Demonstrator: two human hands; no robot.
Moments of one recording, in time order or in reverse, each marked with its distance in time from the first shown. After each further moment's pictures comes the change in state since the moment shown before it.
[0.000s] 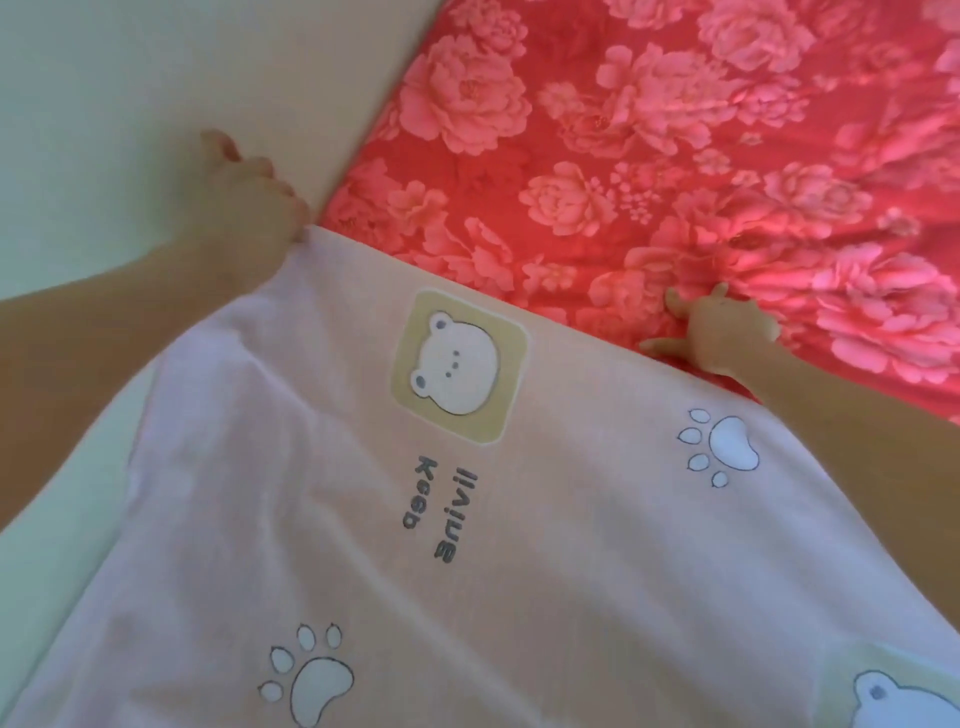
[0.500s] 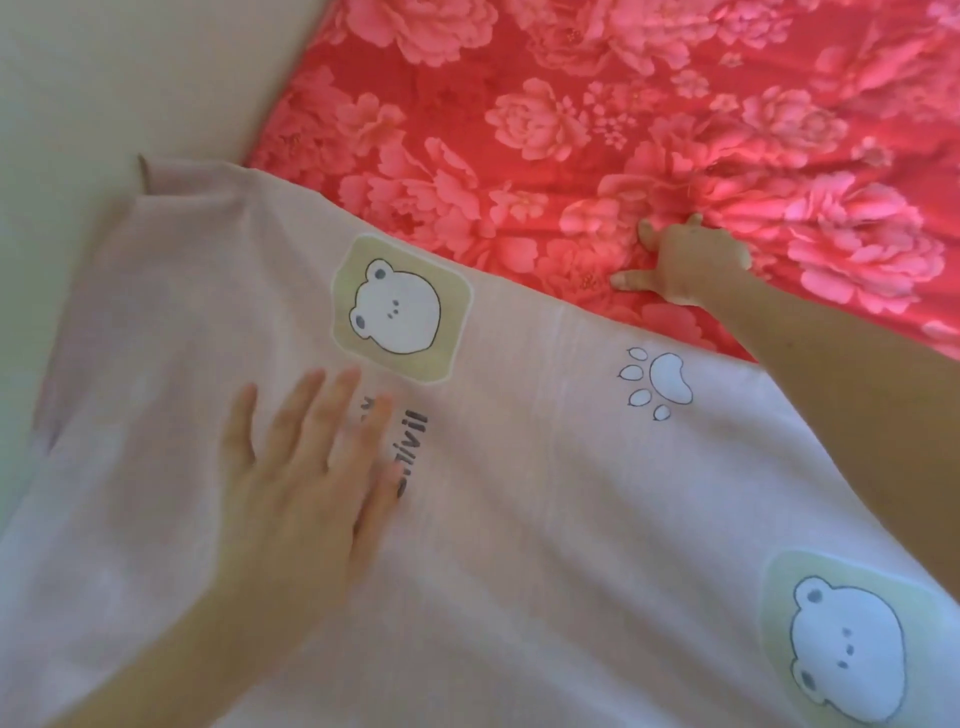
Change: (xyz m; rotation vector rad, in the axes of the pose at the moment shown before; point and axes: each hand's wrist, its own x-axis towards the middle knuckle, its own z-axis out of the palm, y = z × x) left_hand -0.187 0.193 -0.050 -0.452 0.098 -0.180; right_hand 0.004 -0.002 -0.001 -0.030 -0.001 0.010
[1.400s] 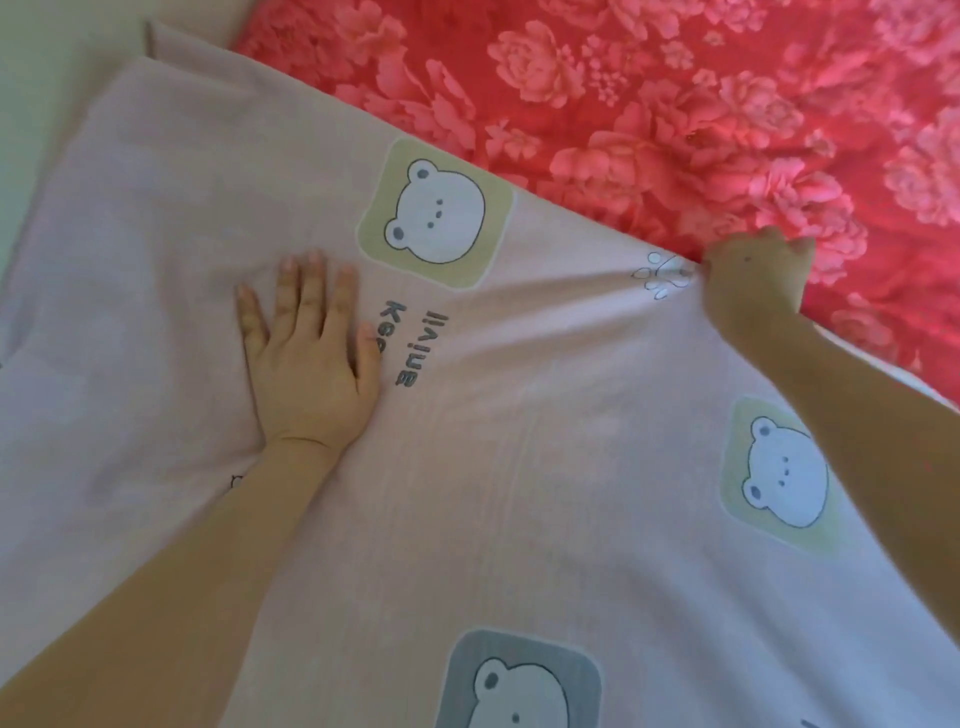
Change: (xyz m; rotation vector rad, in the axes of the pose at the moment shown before) left_hand 0.009 -0.008 0.078 -0.099 -0.006 -0.307; right_hand -0.093 0.043 0.020 -0.284 0.392 0.075
